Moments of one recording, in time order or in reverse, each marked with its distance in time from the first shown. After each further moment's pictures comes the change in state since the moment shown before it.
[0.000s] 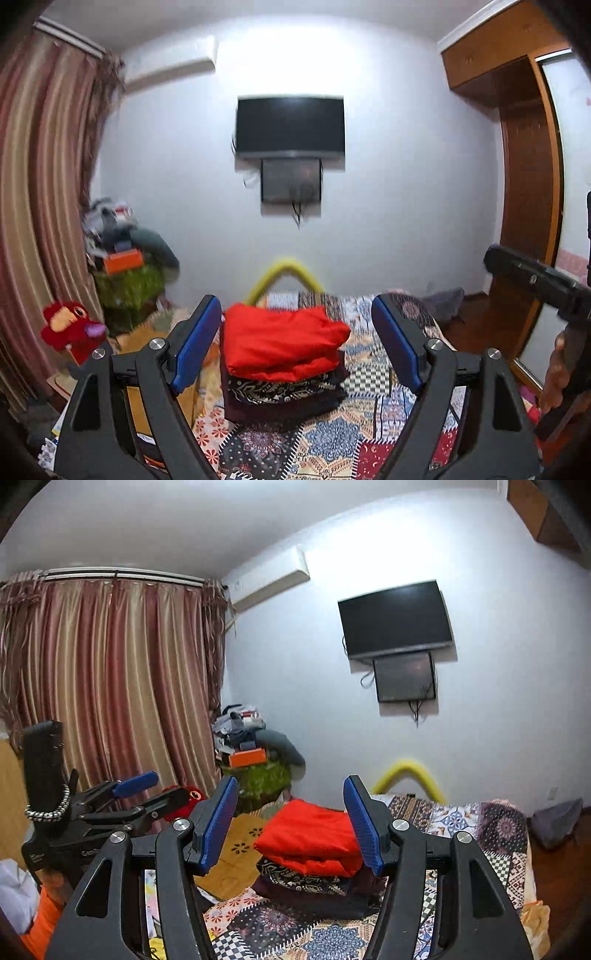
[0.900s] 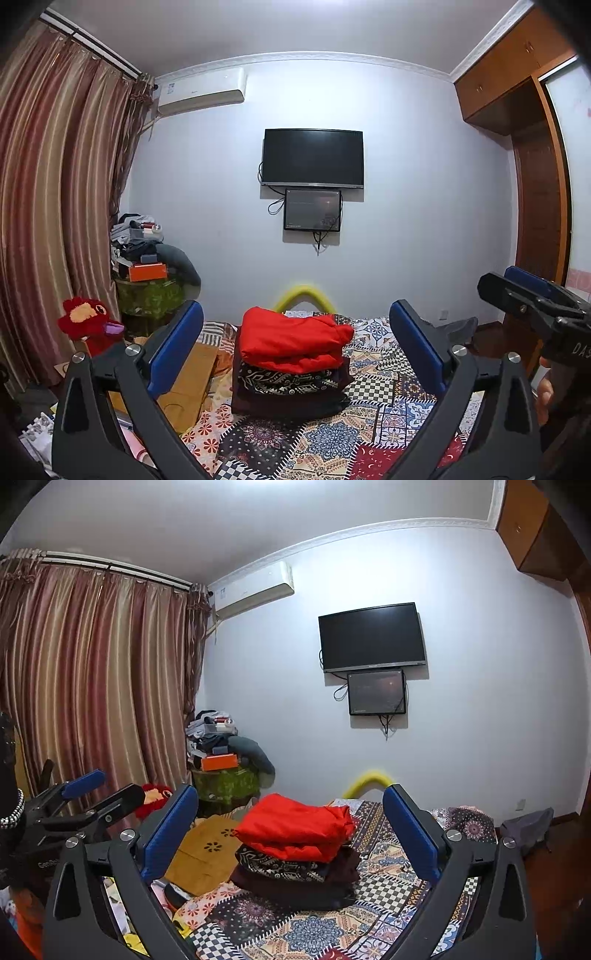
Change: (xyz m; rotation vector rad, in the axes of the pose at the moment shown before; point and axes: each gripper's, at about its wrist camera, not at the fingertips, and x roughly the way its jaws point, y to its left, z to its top) left arm -0.058 -0.010 -0.048 -0.047 -0.114 0.087; right arm -0.015 0.014 -0.035 -0.056 -0.046 -0.135
